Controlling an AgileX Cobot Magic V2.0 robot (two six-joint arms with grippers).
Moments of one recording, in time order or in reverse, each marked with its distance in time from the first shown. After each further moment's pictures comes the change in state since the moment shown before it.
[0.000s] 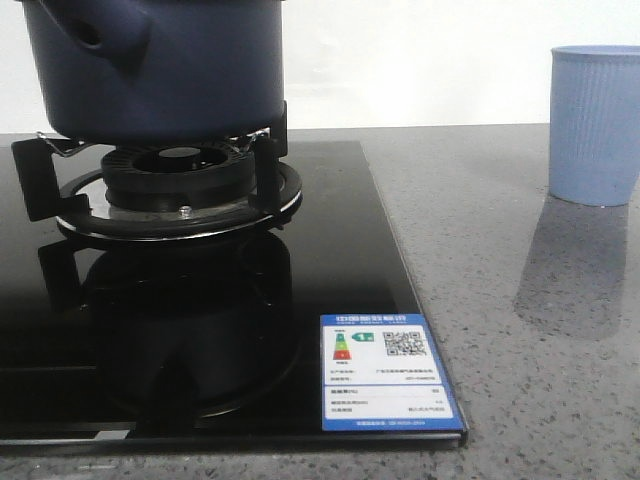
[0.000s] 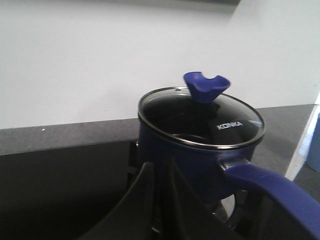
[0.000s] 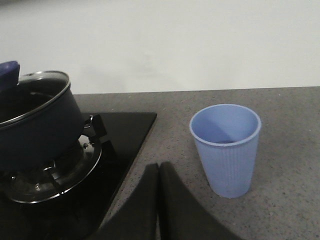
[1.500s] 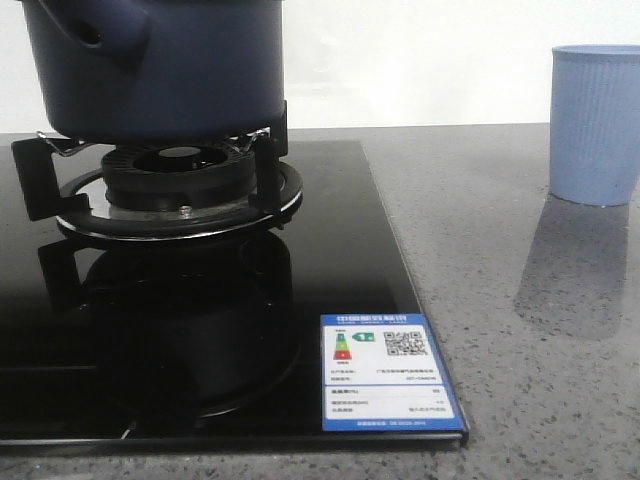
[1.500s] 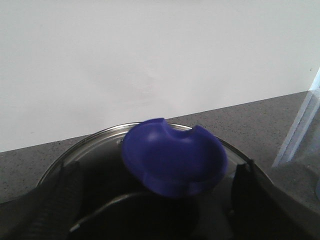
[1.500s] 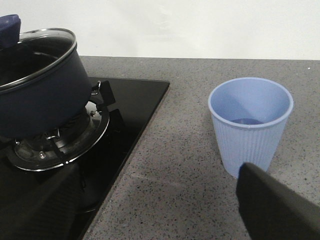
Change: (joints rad) left arm -0.319 0.833 -0.315 -0.045 -0.458 0.045; right arm 0.056 0.117 -0.014 -0.005 0.017 -0.032
